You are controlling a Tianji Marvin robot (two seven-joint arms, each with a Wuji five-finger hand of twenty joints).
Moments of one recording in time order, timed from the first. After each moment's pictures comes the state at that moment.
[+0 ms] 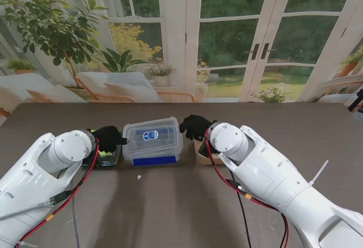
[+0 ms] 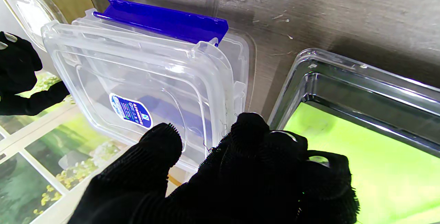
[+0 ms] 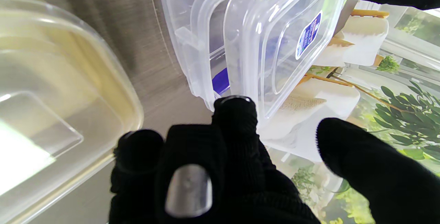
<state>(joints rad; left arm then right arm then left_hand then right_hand) 1.25 -1.02 -1.21 -1.45 0.43 0.31 -0.50 -0.89 -1.26 0.71 -1.08 -0.03 0.20 0.14 0.85 -0.16 0.45 -0.07 0.78 0.48 0.09 0.11 1.05 0.38 0.86 1.21 0.85 0.44 1.34 1.04 0.50 0.47 1.58 1.15 0.07 -0.34 1.27 0.02 0.57 0.31 0.67 0.25 1.18 0.01 1.12 0.94 1.28 0.02 1.64 0.91 0.56 0.29 1.81 0.65</state>
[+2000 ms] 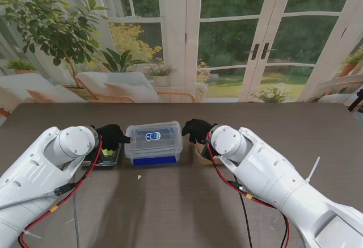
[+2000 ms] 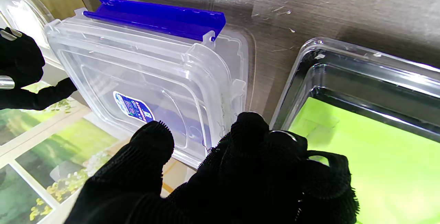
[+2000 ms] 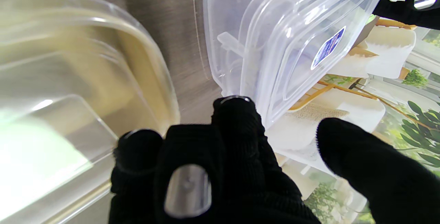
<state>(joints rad) 1.16 -1.02 -1.14 -1.35 0.42 0.29 -0.52 -0.86 -1.28 0.67 -0.98 -0.08 0.18 0.14 0.83 -0.16 0.39 -0.07 0.78 0.47 0.09 0.10 1.05 0.38 0.85 1.21 0.84 0.45 1.33 1.04 0.49 0.47 1.57 1.15 0.07 -0.34 1.27 0.02 0.52 0.21 0.68 0.25 1.18 0.01 1.12 0.94 1.28 0.04 1.64 0.91 0.56 0.29 1.81 0.65</state>
